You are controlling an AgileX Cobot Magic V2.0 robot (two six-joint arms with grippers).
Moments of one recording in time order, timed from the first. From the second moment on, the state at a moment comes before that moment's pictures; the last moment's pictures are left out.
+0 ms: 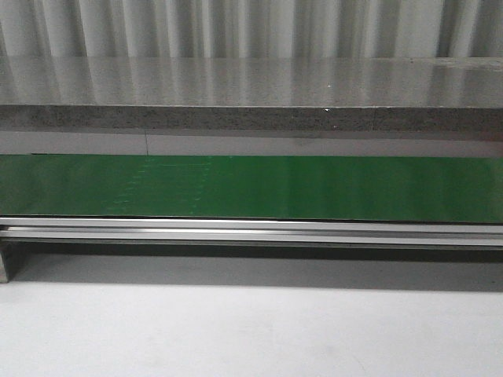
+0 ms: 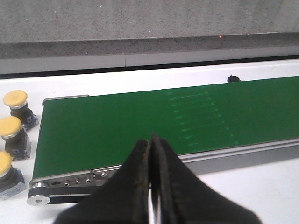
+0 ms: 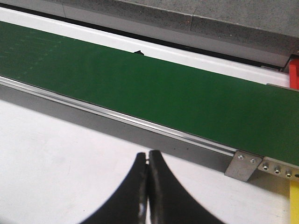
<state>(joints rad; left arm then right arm) -0.29 0.49 -0.60 0.01 0.60 -0.07 0.03 0.15 -0.48 0.26 0.81 -0.26</state>
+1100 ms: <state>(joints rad) 0.23 1.48 -1.08 -0.10 0.85 -0.16 0.03 0.15 -0.48 0.26 0.82 -0.26</state>
